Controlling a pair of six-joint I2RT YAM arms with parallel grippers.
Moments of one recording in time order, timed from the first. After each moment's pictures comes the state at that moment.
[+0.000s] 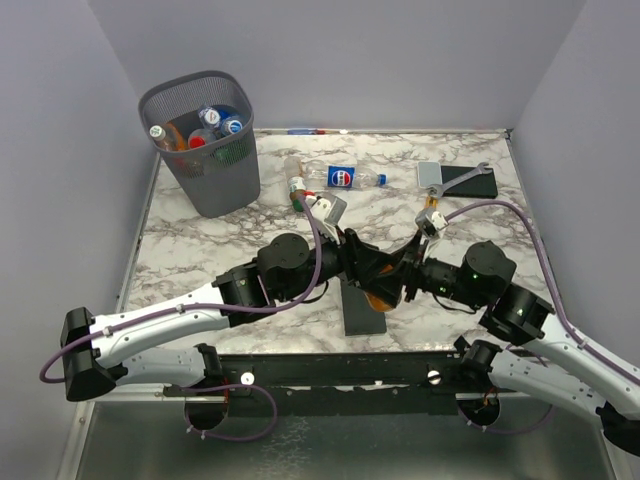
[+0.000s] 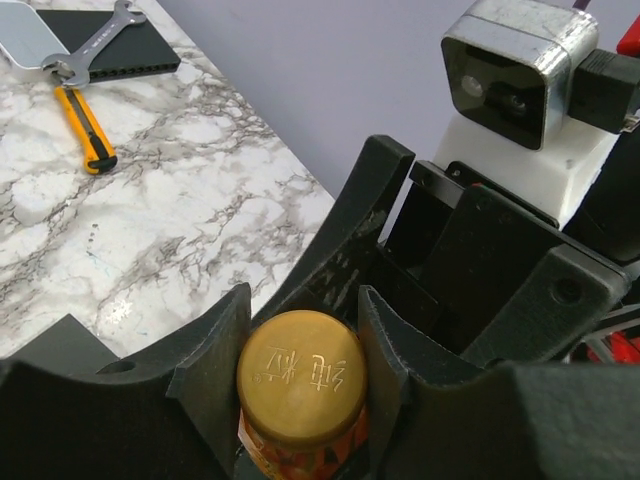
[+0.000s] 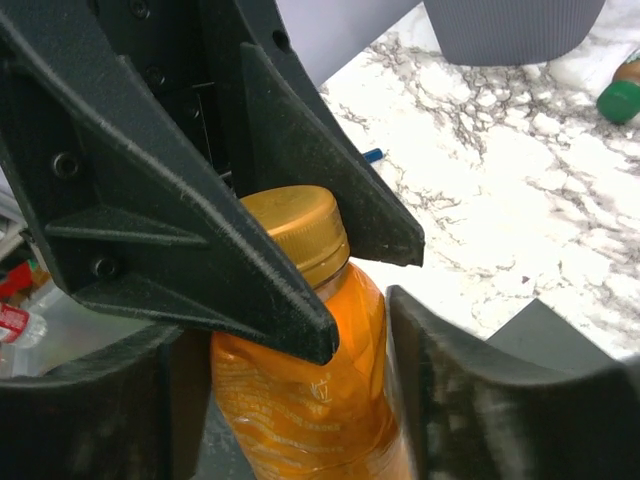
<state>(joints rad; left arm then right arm) -1.18 1.10 0.98 0.09 -0.15 -0.64 0.89 0.67 0.75 -0.17 -0.22 0.42</state>
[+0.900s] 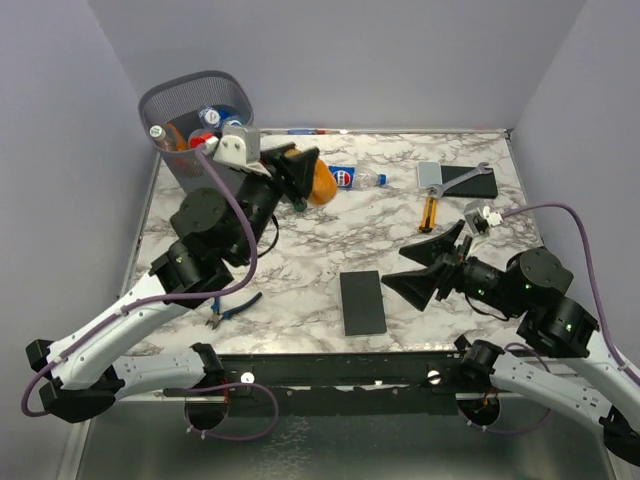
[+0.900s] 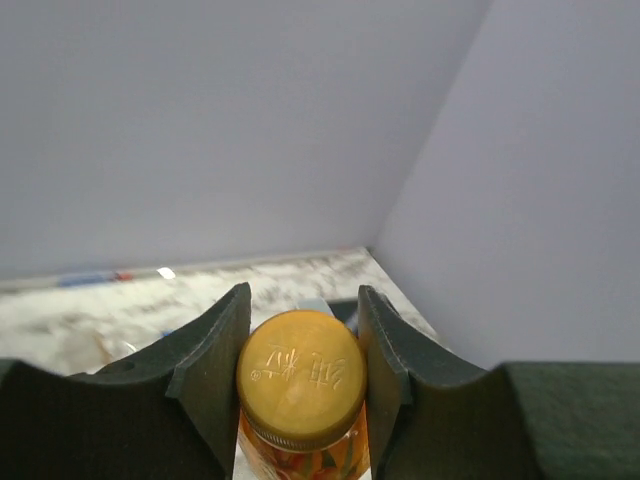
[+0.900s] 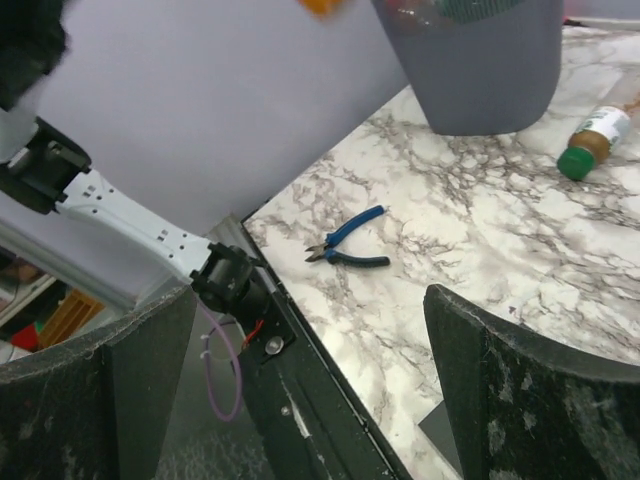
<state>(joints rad) -0.98 1.01 1.25 0.01 -0.47 -0.27 0.89 0.59 0.93 -0.34 -0.17 0.45</state>
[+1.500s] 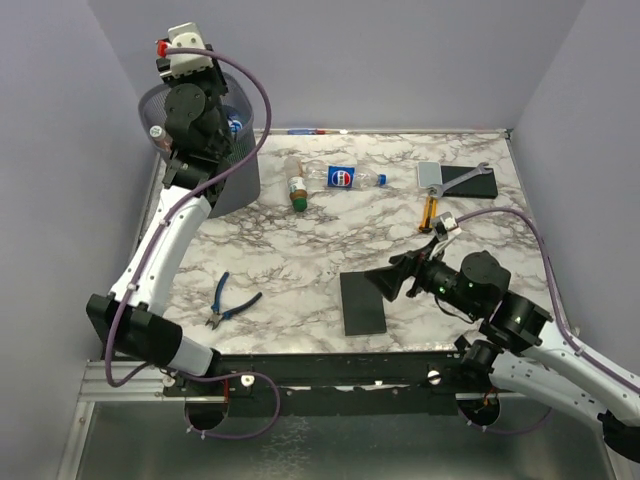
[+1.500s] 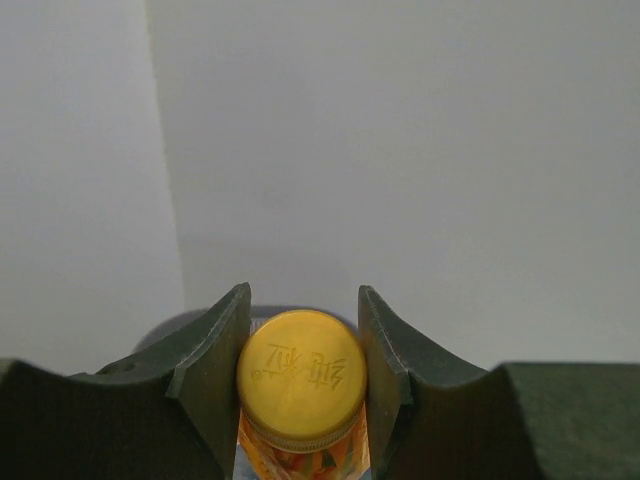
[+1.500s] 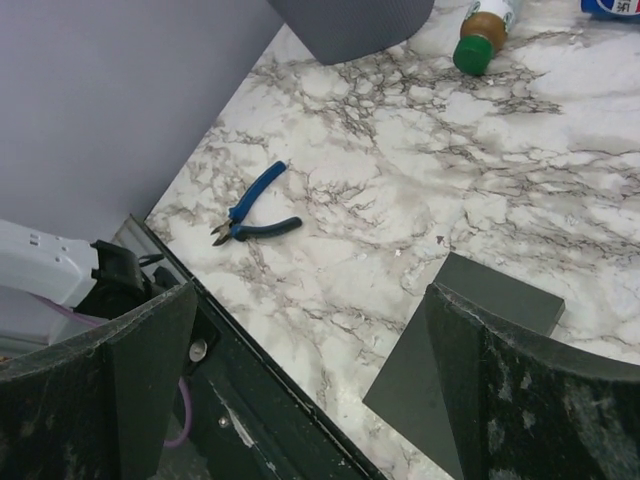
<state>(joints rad) -0.38 1.44 1.71 0.18 -0.63 0.15 0.89 0.62 0.67 -0.22 0.05 0.53</state>
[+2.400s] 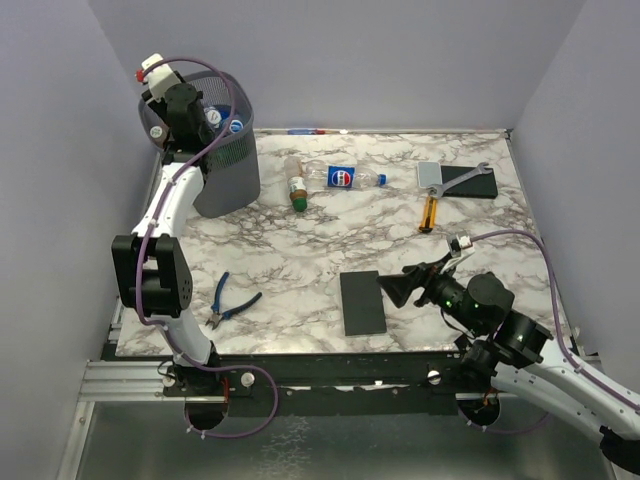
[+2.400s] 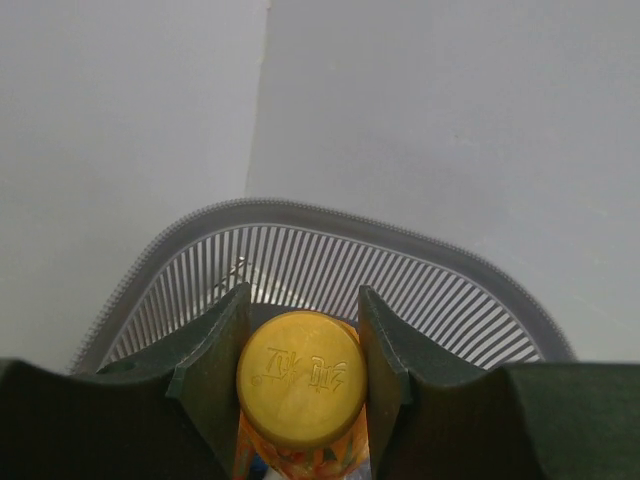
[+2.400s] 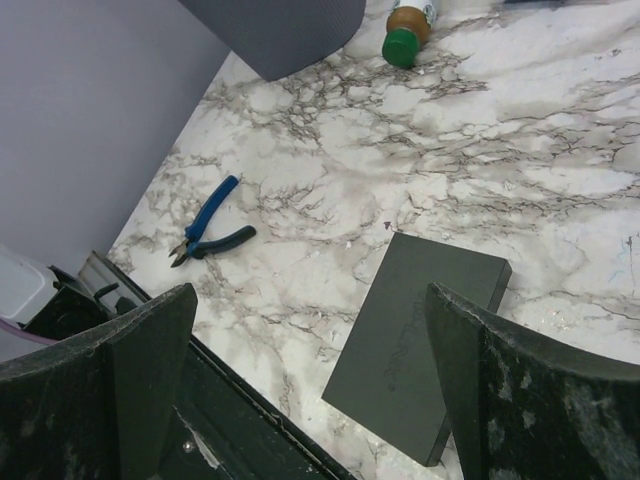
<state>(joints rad) -0.04 1.75 1.57 0.28 -0.63 -0.23 0.89 0.42 0.45 -0.18 0.19 0.59</state>
